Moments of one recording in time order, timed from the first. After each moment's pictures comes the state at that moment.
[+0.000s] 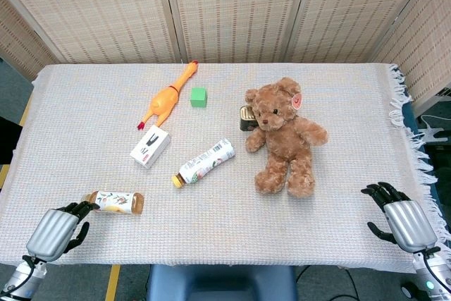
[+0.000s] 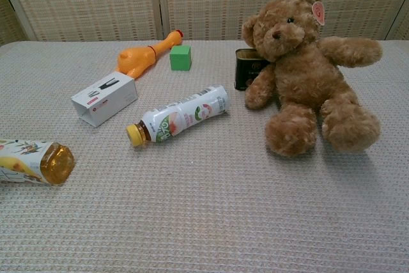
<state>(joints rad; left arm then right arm) -0.17 -1.14 0.08 -1.61 1.70 1.40 0.15 0.11 -1.04 -0.05 -1.63 -1.60 1.37 -0.02</state>
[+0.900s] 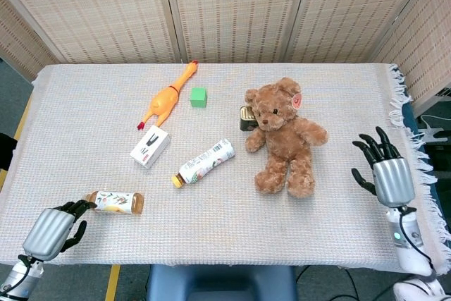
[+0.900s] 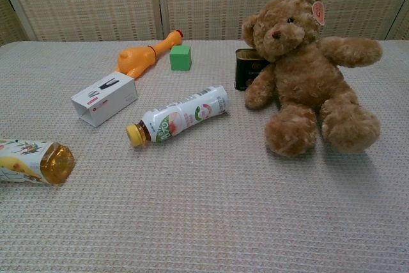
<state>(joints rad) -0.17 -1.13 0.08 -1.61 1.69 1.41 0.12 0.29 -1.48 0.20 -1.09 -1.58 1.52 0.06</state>
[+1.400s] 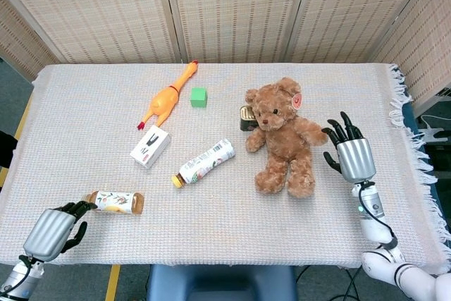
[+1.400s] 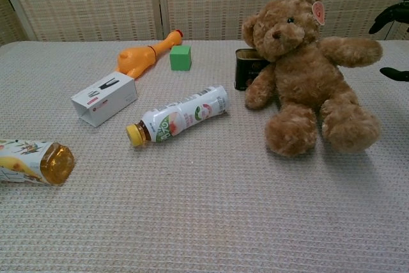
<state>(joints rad) -0.17 -1.13 0.08 -1.62 1.69 1.41 0.12 0.45 -1.68 0.23 -0.86 -1.54 1.41 0.03</state>
